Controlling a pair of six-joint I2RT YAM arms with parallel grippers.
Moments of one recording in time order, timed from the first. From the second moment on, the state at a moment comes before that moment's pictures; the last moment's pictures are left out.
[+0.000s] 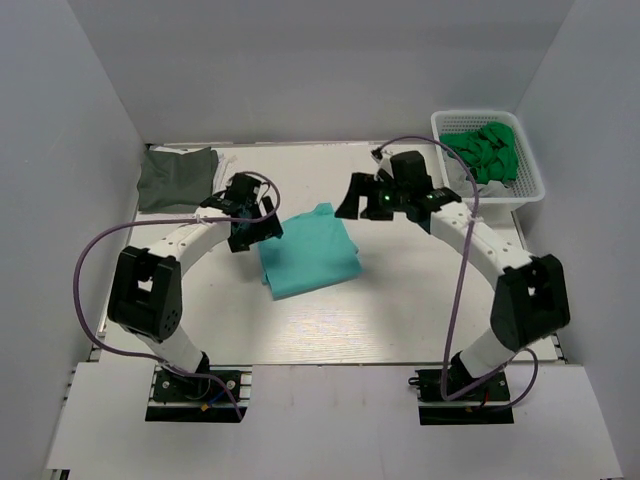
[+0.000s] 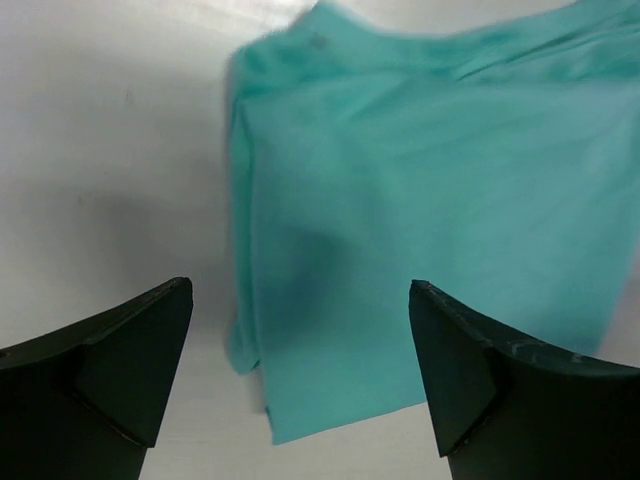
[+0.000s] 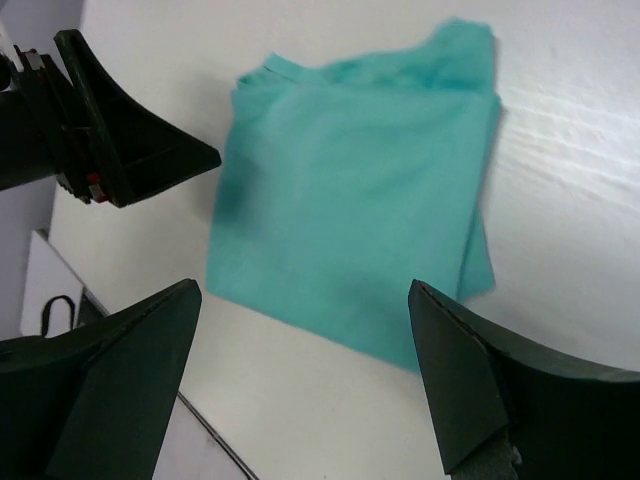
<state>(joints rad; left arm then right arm) -0.35 1.64 1.19 -0.56 -0.07 -0.63 0.47 1.63 1.30 -0.30 -0.43 0.44</state>
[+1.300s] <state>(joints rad) -0.54 1.92 1.22 -0.35 -0.14 -0.79 0.46 1.22 1.00 -0.51 -0.16 0.42</state>
